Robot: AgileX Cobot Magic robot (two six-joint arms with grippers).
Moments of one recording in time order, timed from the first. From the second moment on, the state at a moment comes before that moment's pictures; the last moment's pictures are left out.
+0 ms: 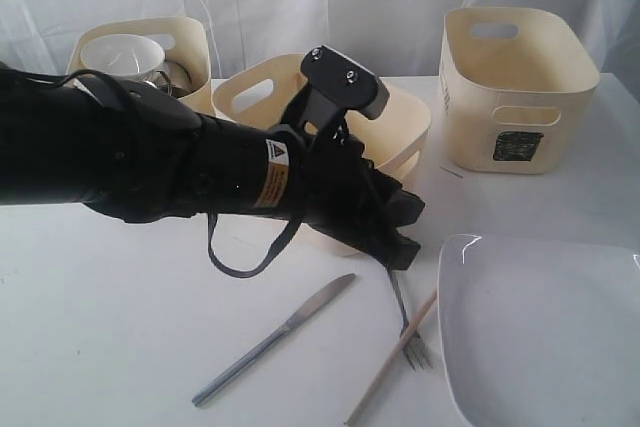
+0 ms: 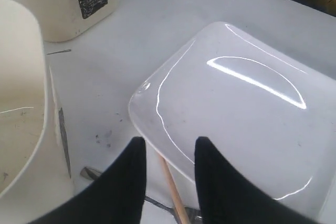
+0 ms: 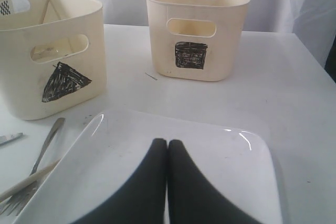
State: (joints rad) left arm -0.86 1.64 -1.06 1.66 -0.29 -1.61; right arm 0.01 0.01 -0.01 -0.09 0.31 0.11
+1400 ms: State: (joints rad) left arm -1.08 1.64 -1.01 0.27 0.22 -0.11; right arm 0.01 0.01 -0.01 -0.09 0.31 0.11
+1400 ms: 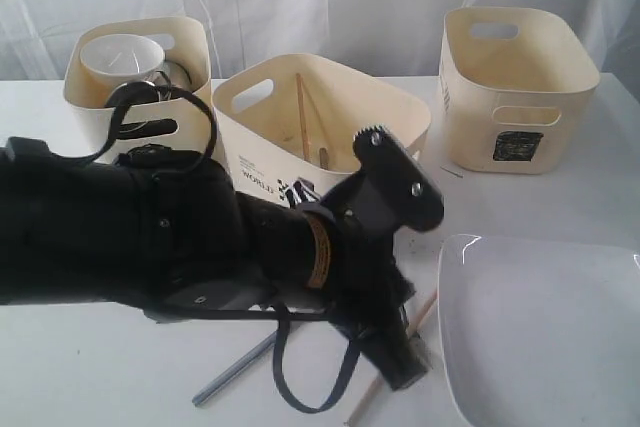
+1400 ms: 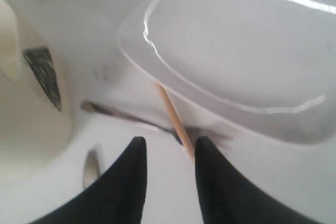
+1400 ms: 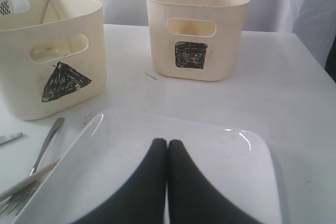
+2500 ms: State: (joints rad) left arm -1.02 1.90 -1.34 -0.21 0.78 0.04; right arm 0.01 0.01 -0.01 -0.09 0.31 0.11
